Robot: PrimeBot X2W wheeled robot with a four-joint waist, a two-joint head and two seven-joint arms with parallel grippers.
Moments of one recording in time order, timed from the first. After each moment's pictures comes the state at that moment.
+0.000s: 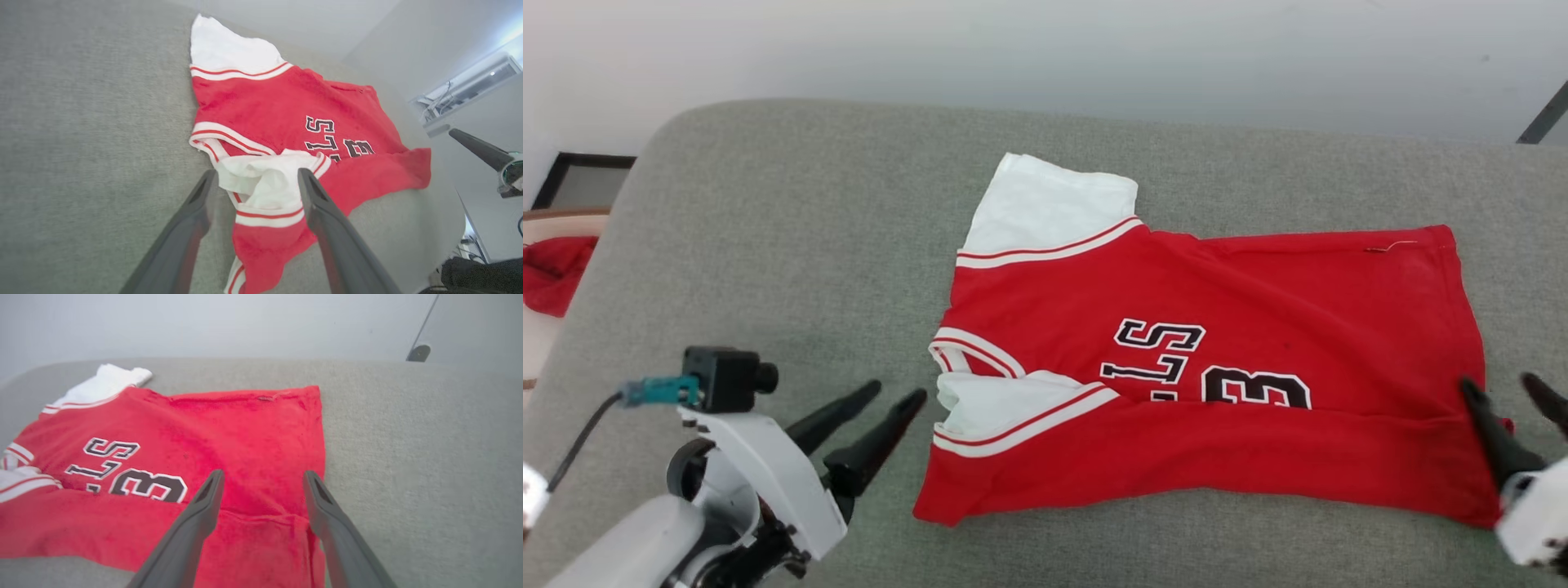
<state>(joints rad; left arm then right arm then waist) -0.40 0.80 -0.71 -0.03 -1.29 -0.05 0.13 -0.02 -0.34 -0.15 -0.19 0.48 0.13 0.49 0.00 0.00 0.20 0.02</state>
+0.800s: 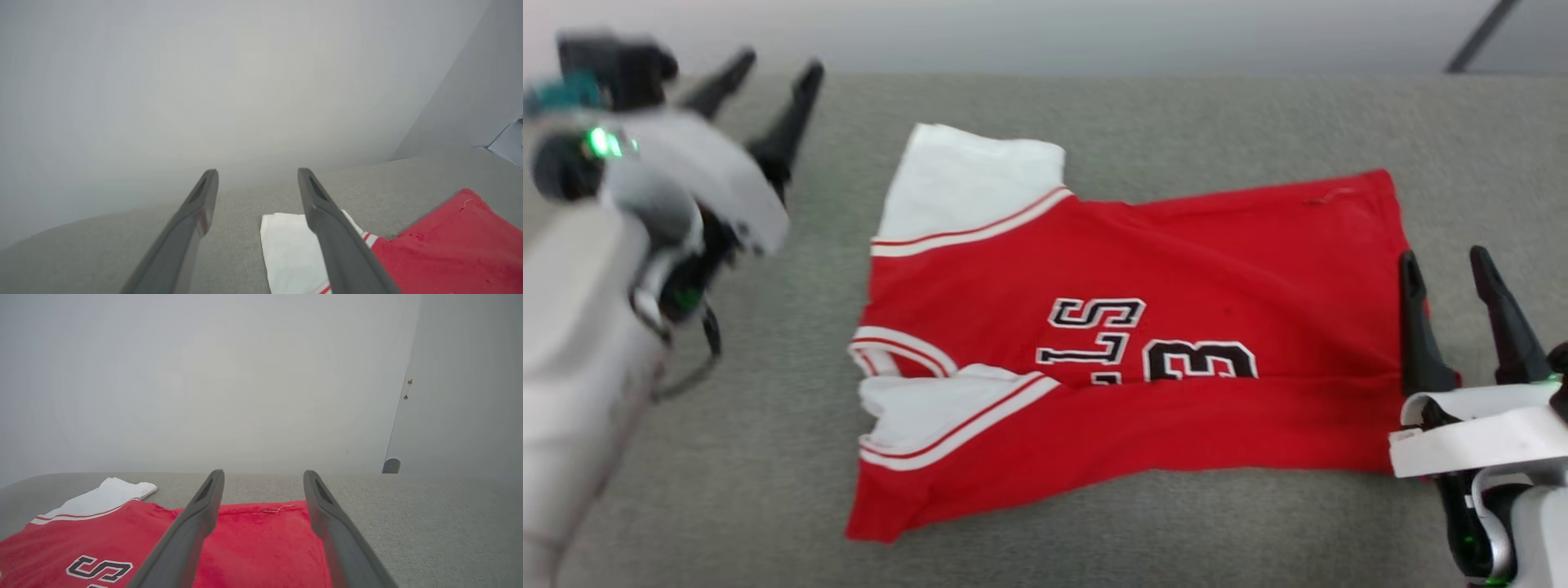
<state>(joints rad) -0.97 0.62 -0.69 0.51 -0.96 -0.08 -0.04 -0.22 -0.13 -0.03 0.02 0.25 0.13 -0.17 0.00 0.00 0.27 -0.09</state>
